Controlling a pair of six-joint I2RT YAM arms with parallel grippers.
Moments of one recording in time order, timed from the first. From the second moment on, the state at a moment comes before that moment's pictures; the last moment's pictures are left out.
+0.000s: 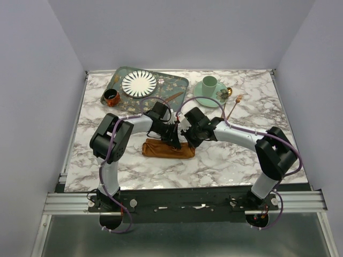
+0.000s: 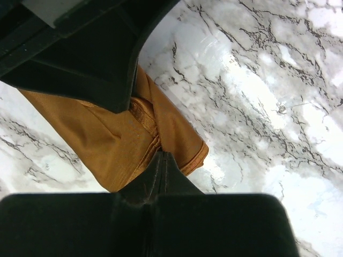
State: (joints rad) left arm -0.50 1.96 1.11 -0.27 0.80 -0.30; right arm 0.75 1.71 1.09 -0.44 -0.12 -0.09
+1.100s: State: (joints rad) left arm -0.54 1.94 1.14 -0.31 0.74 -0.29; right arm 0.75 1.68 1.08 -0.45 -0.13 -0.07
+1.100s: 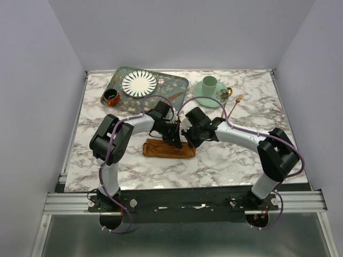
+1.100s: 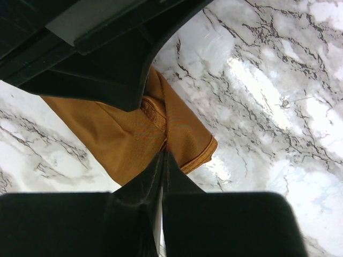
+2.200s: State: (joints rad) left arm -0.42 1.77 1.01 -0.12 0.79 -0.39; right arm 0.75 1.73 1.10 -0.46 -0.11 -0.05
